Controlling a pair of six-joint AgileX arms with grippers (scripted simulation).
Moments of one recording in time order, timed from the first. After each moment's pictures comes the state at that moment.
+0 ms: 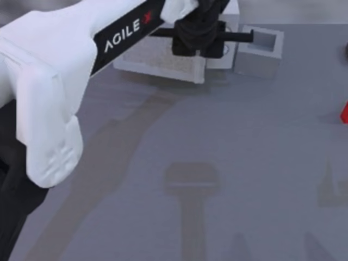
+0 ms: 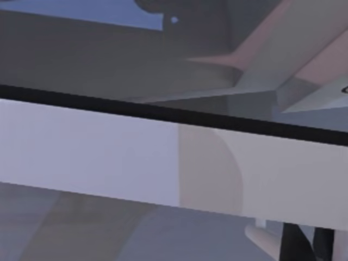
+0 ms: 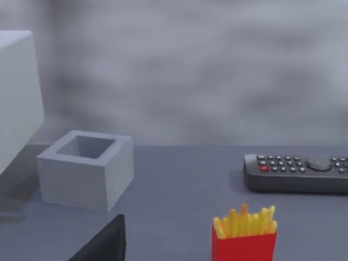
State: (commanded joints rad) left arm -0.66 2.41 2.34 -1.04 -0.25 -0.47; right arm 0.00 0.00 0.00 0.00 0.00 0.00
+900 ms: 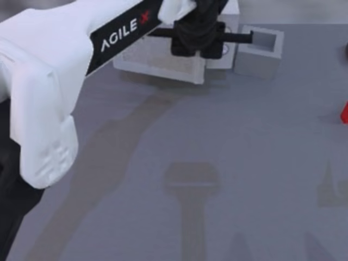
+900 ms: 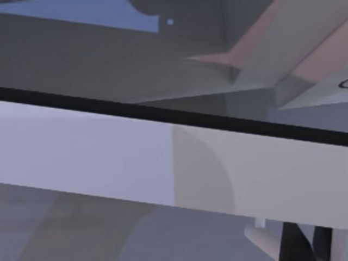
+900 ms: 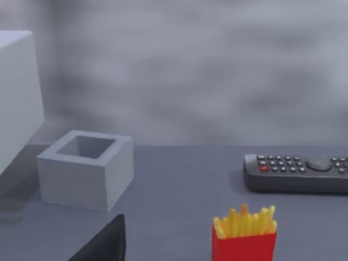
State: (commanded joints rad) left arm -0.66 2.38 2.30 -1.01 -0.25 -0.45; right arm 0.00 0.00 0.00 0.00 0.00 0.00
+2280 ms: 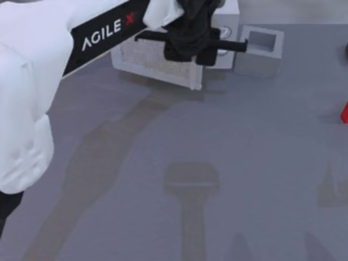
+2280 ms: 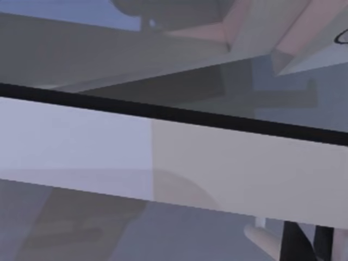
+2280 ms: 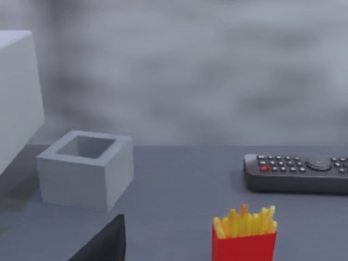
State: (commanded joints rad) left arm -0.65 2.27 2.10 -0.91 -0.20 -0.36; right arm 0.00 0.00 0.00 0.00 0.00 0.00
